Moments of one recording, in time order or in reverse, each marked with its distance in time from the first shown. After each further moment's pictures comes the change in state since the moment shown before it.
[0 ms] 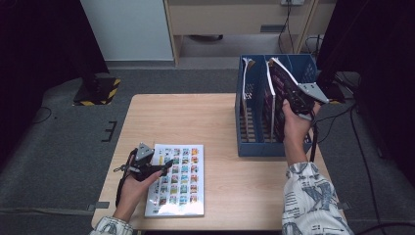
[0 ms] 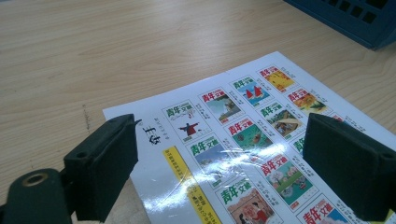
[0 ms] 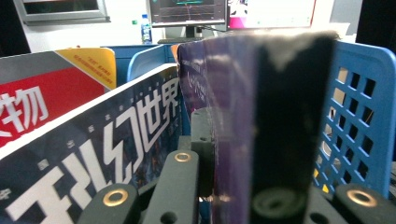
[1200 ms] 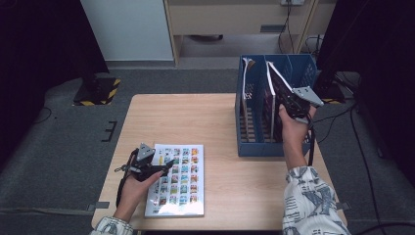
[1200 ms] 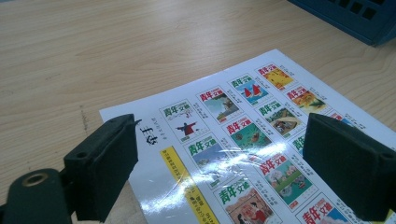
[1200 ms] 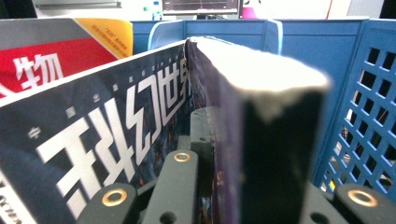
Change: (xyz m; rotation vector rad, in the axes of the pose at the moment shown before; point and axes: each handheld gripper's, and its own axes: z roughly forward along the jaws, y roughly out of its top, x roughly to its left) left arm -0.002 0.000 0.001 0.004 0.000 0.012; right arm 0.009 -0.013 -0.002 0.048 0.058 -0.043
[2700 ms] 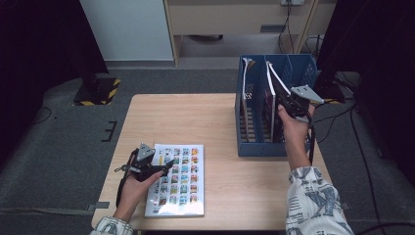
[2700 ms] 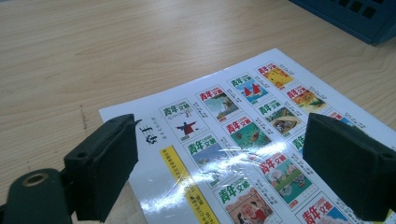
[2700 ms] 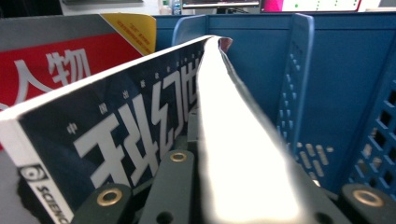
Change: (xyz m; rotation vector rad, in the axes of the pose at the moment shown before) left arm 0.000 0.000 0.000 0.002 -0.001 0.001; right arm 0.000 0.003 0.003 0.018 0.077 0.005
